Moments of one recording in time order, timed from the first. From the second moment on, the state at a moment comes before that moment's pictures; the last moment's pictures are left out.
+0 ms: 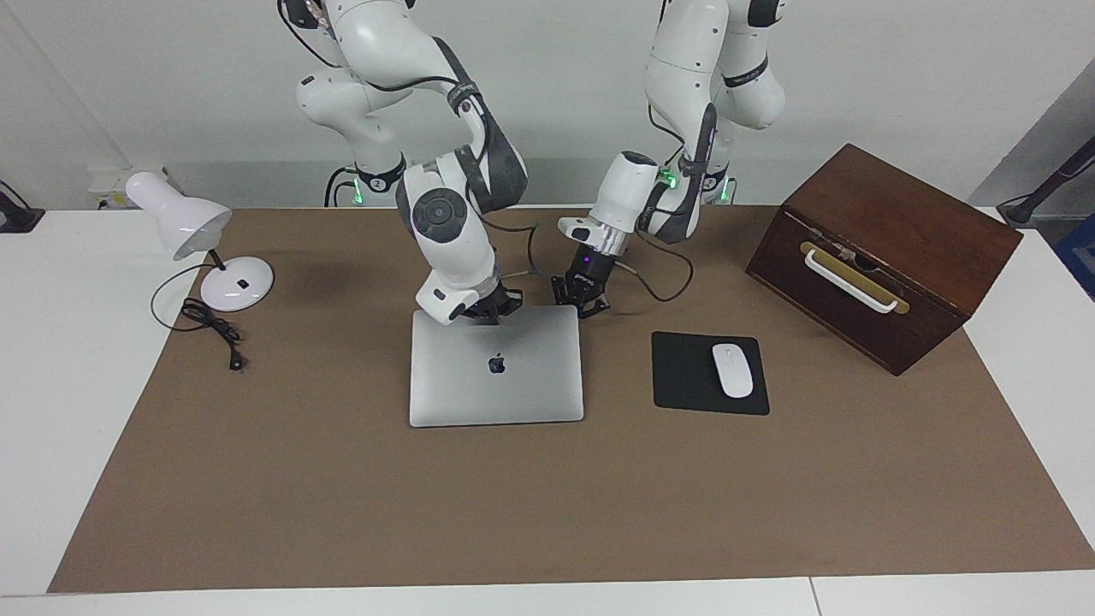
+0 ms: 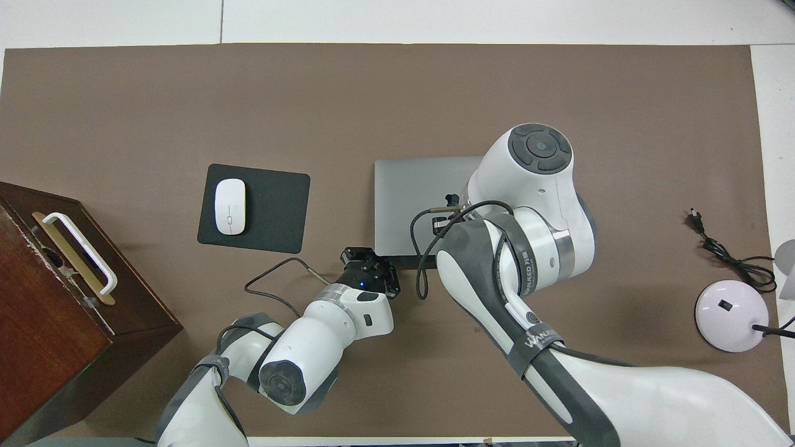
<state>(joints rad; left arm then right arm) -0.85 0.28 0.08 -2.50 -0.09 3.50 0.10 0.56 0.30 -0.14 -1.84 0.26 2.00 0.31</state>
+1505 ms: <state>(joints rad) -0.85 0.28 0.08 -2.50 -0.09 3.51 0.10 0.32 0.11 -0.16 -1.72 0.15 1.88 0.14</state>
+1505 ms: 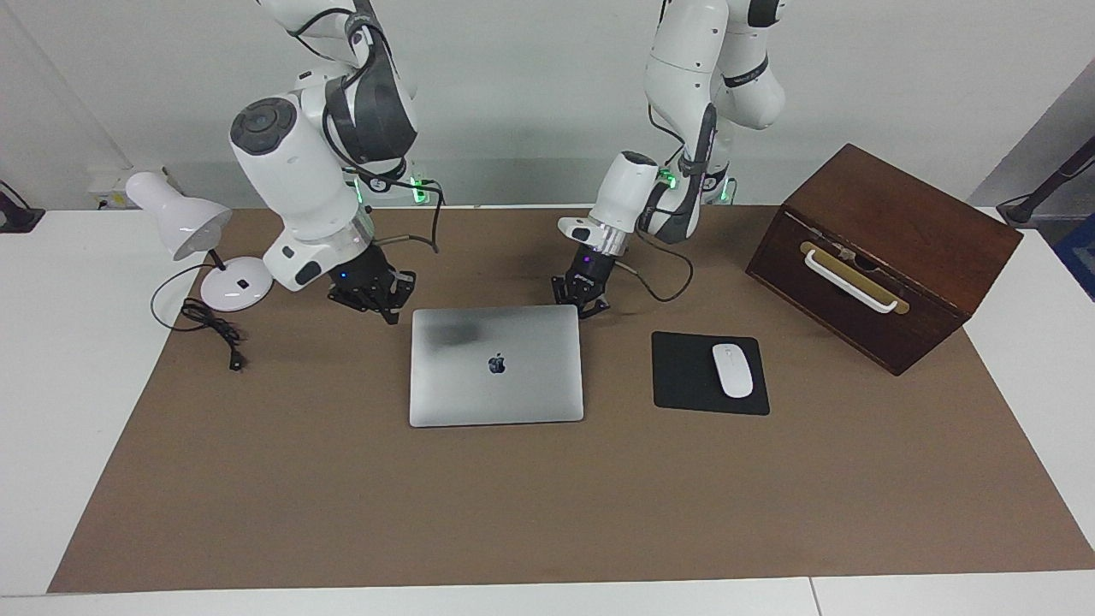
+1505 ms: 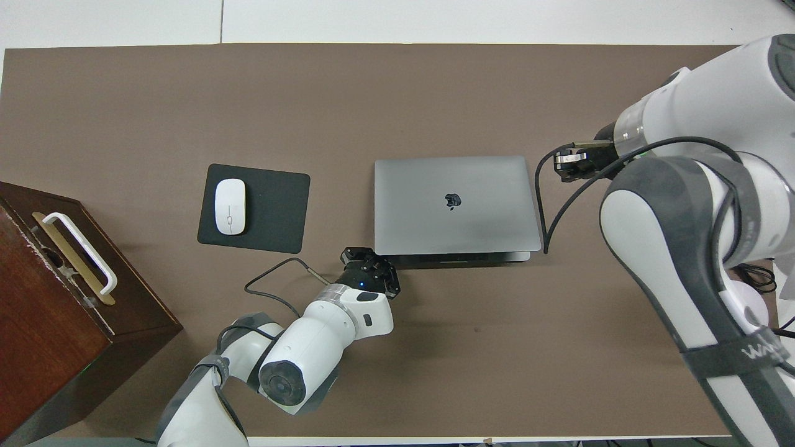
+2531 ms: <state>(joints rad) -0.85 0.26 0.09 -2.50 -0.14 3.48 -0.05 0.17 -0.05 -0.16 -1.72 -0.03 1.75 0.08</state>
